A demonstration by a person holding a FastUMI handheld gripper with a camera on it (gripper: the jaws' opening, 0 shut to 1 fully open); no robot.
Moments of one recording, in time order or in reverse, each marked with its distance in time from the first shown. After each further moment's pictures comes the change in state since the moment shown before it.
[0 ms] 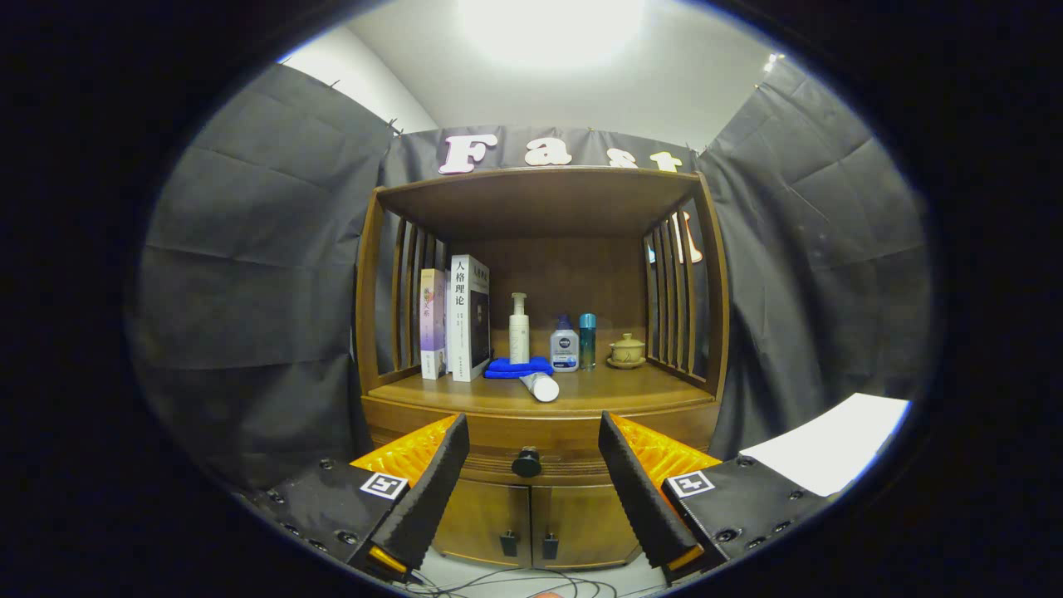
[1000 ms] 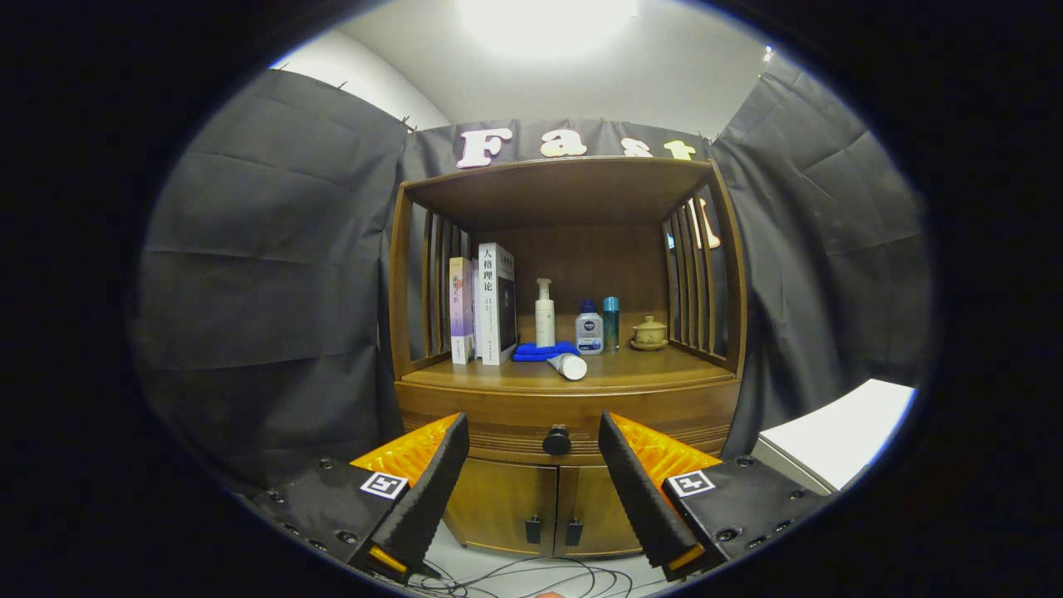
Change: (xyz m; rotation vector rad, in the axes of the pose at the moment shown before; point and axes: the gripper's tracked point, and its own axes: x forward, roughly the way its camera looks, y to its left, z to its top) arm -0.016 0.021 -0.019 -0.002 0.025 0.067
